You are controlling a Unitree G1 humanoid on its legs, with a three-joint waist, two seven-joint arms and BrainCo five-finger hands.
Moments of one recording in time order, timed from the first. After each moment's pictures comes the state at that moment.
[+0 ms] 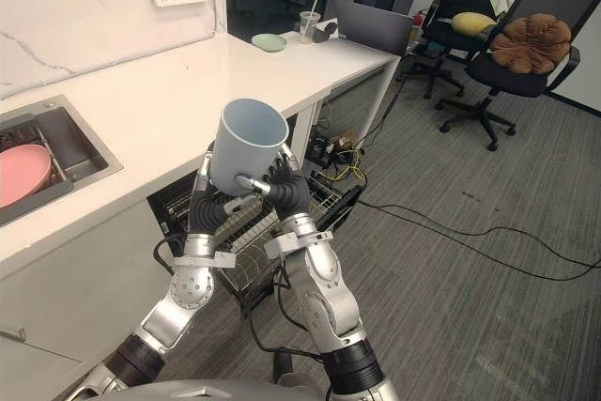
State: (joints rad) left arm -0.12 0.04 -0.51 0.12 0.16 -0.38 0.55; right arm -0.07 -0.06 0.27 -0.26 0.57 -0.09 0.01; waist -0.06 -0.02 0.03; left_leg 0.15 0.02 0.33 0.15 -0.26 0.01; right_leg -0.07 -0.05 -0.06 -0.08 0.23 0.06
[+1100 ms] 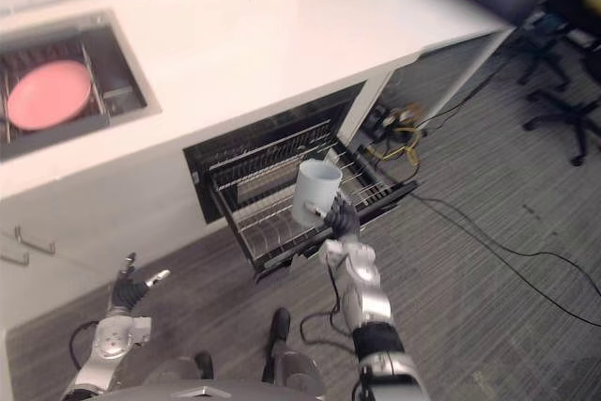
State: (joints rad) left arm 0.07 0.19 -0.04 0.64 0.05 -0.23 0.35; right arm -0.35 -0.25 -0.01 0.51 0.47 -0.08 -0.03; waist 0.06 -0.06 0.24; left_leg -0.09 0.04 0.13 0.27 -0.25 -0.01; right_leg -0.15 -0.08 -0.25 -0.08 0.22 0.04
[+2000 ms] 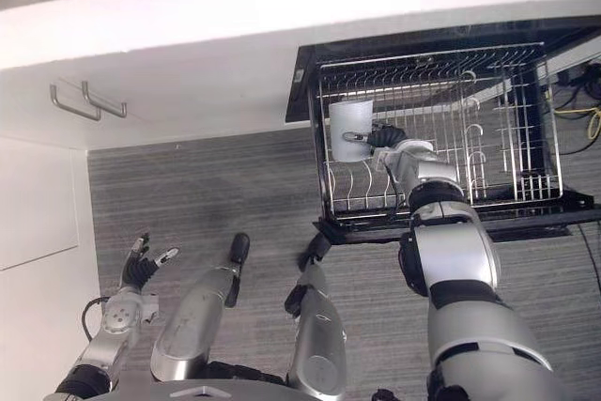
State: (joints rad) left arm 0.02 0.20 -0.17 0.60 -0.09 -0.20 0.29; right arm -1.04 -0.59 0.08 1.20 0.40 0.24 0.24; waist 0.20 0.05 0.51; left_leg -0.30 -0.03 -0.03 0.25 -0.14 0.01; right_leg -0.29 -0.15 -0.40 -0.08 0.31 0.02
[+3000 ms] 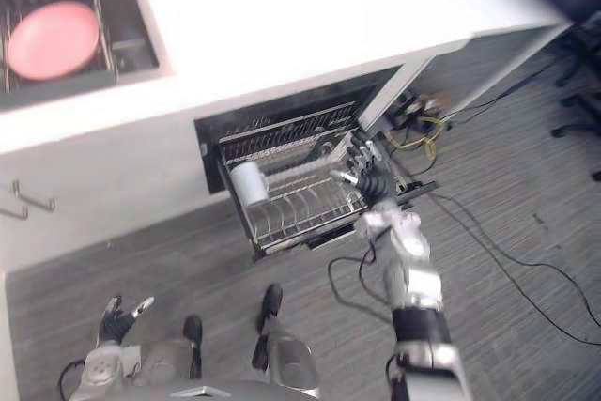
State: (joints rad) left arm 0.21 0.12 0.08 0.80 -0.07 -0.21 0.29; right arm -0.04 -0.25 -0.14 -0.06 0.52 -0.03 0.25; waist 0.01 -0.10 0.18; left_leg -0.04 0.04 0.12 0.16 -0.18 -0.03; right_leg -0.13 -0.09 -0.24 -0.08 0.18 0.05
